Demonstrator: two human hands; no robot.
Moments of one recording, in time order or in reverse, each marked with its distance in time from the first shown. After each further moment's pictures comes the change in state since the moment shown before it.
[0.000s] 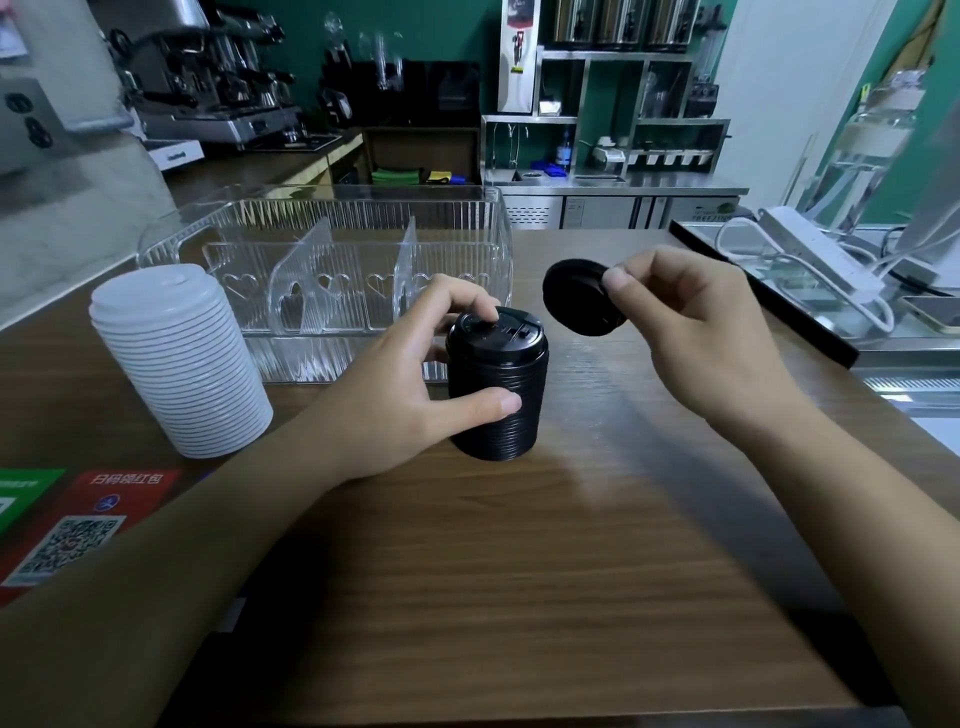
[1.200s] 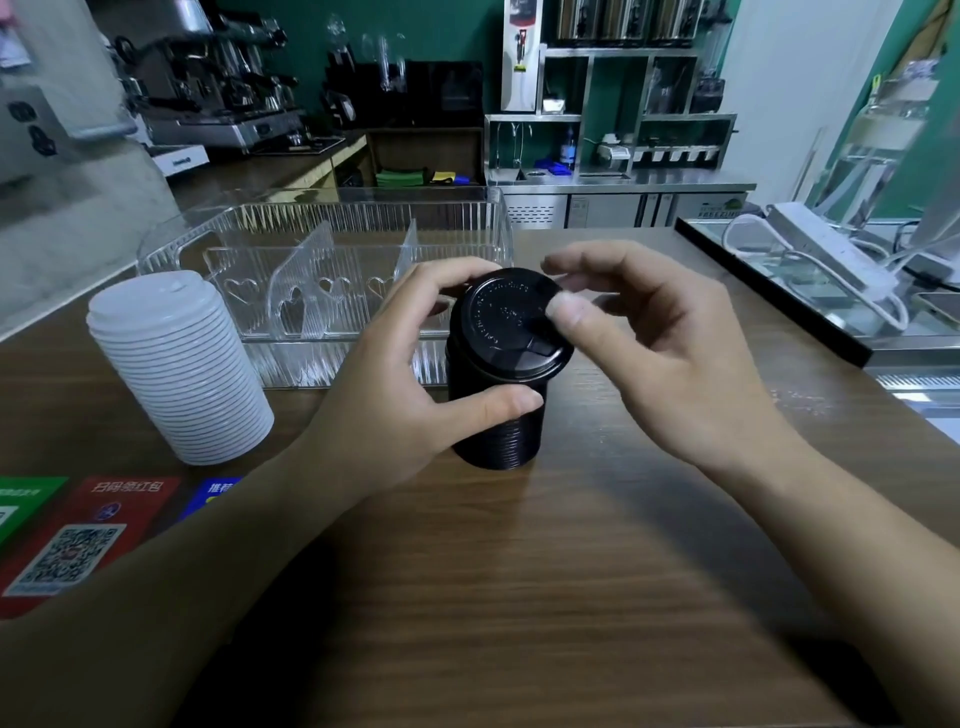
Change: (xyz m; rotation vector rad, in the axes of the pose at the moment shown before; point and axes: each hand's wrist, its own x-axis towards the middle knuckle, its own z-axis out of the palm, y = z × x) left_hand -0.002 0.017 0.010 0.029 0.249 0.191; right_hand -0.021 -0.029 0.021 0.153 -0.109 -0.224
